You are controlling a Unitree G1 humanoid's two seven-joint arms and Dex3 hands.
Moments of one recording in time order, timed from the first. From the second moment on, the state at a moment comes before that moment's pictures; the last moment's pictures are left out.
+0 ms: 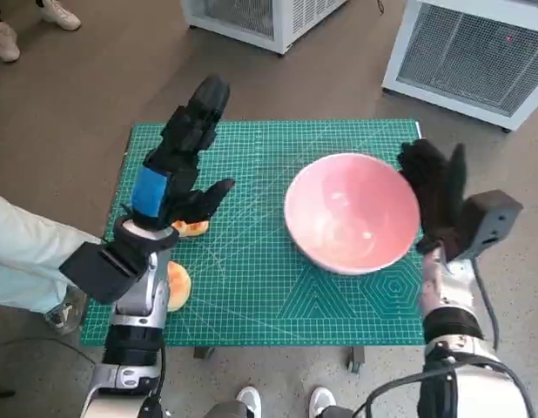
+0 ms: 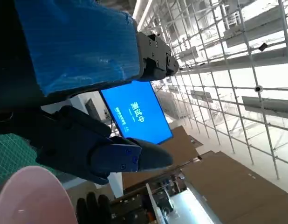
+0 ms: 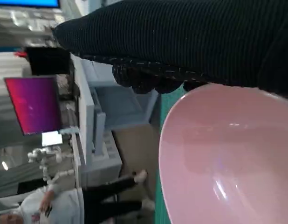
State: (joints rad) left arm -0.55 0.17 0.10 0.37 -0.19 -0.57 -0.34; right arm -0.86 -0.18 -0.35 1.31 0.16 -0.49 0.23
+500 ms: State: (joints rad) left arm -0.53 0.17 0.10 0.33 -0.17 -0.56 -0.32; right arm -0.89 -0.11 -0.37 1.31 0.16 -0.47 0.24
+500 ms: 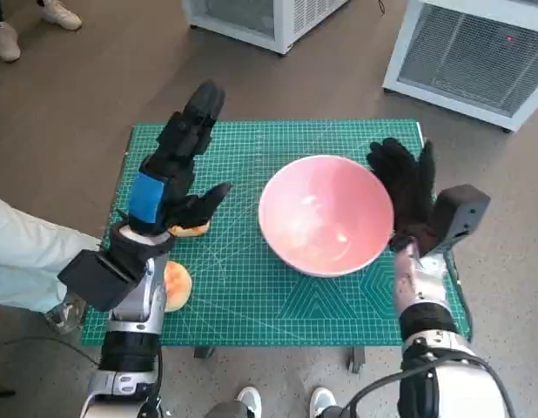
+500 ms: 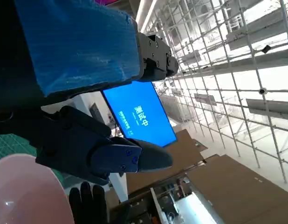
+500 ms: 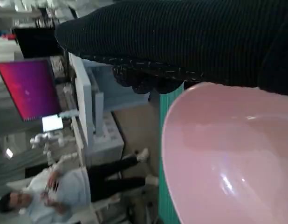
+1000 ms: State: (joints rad) left arm -0.48 0.19 0.11 0.29 -0.17 -0.55 -0.32; right arm -0.95 -0.01 -0.43 1.31 0.22 -0.42 0.24
